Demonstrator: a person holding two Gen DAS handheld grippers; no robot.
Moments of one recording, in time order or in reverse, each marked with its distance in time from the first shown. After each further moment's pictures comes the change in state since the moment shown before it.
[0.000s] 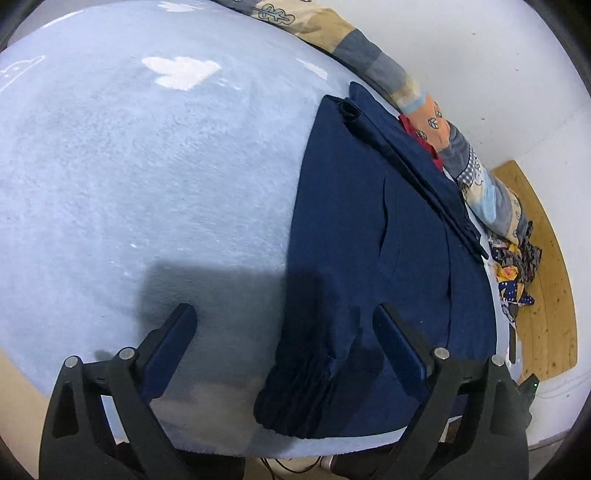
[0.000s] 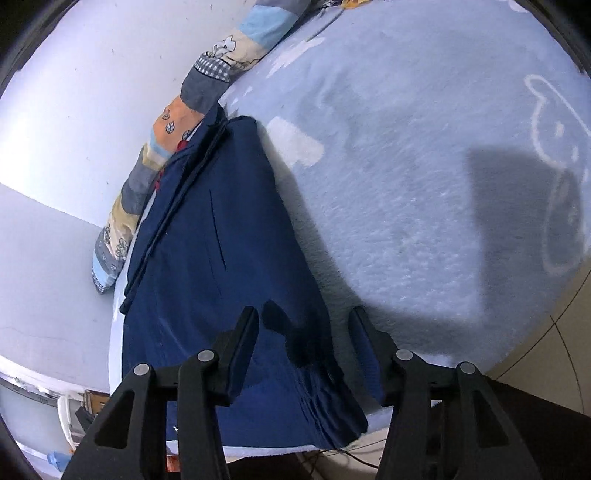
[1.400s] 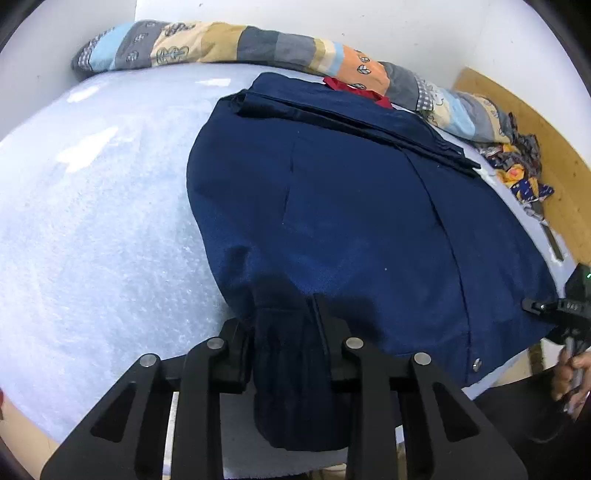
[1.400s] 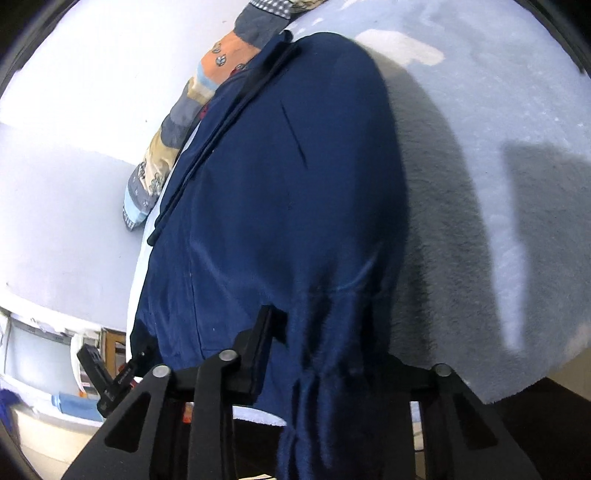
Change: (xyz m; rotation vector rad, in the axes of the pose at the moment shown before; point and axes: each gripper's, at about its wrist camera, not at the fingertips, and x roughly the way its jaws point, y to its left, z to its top) left arm 0.015 -0.074 -0.037 0.446 -0.080 0.109; right arm 0.027 0.030 -0.029 -0.127 0.181 0.147
